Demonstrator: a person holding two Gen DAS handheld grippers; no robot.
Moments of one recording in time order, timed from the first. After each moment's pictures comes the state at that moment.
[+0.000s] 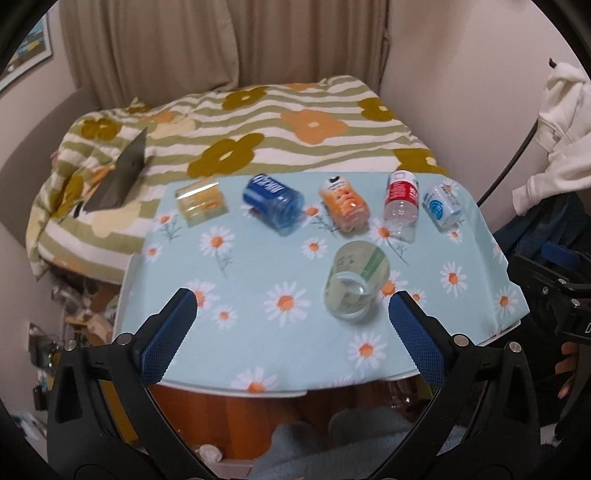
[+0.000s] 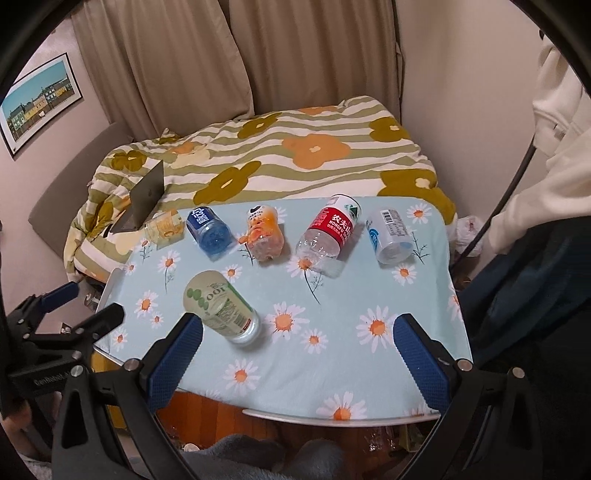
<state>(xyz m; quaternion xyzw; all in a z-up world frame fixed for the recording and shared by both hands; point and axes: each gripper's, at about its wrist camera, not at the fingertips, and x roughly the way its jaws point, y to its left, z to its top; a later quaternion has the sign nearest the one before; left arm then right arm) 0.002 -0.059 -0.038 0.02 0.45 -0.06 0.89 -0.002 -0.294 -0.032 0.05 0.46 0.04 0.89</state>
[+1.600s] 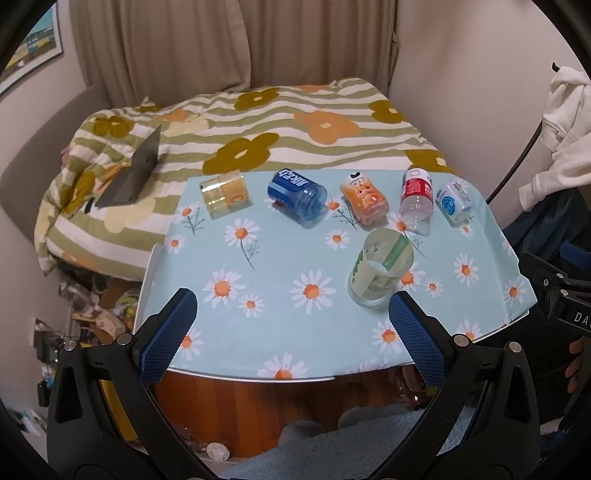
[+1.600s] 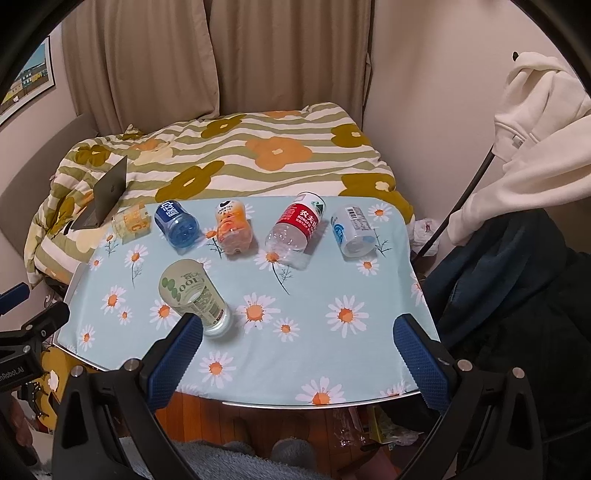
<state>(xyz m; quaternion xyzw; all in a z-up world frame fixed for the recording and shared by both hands) -0.013 -0.034 -0.039 0.03 0.45 -0.05 0.89 -0.023 -0.272 -0.032 0.00 0.45 -0.04 0.89</state>
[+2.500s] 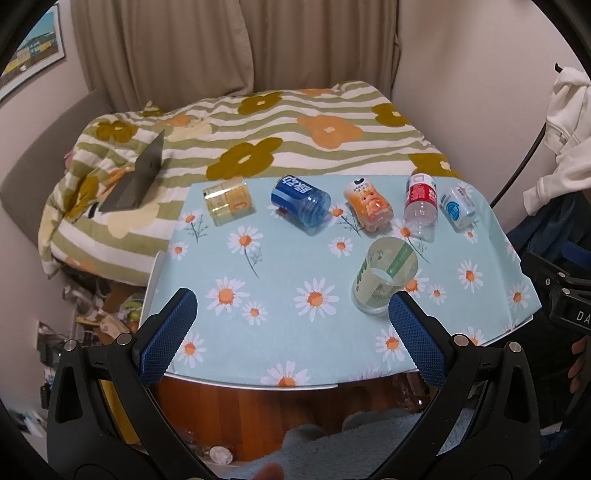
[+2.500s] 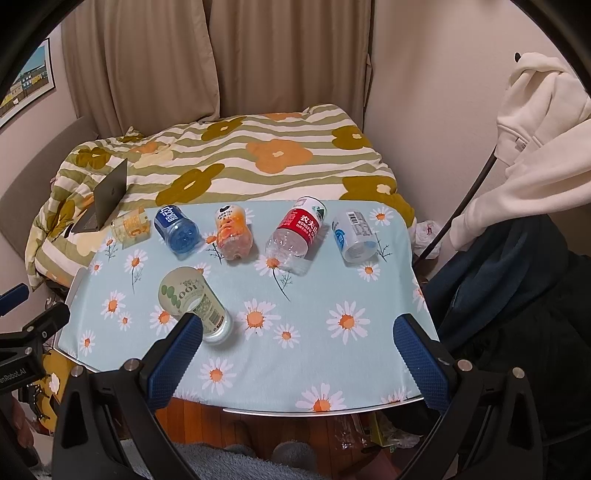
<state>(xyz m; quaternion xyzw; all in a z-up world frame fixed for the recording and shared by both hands) -0.007 -0.029 -0.030 0.03 0.44 -0.04 0.90 -0.018 -0.273 -0.028 0.00 0.45 -0.04 0.89</state>
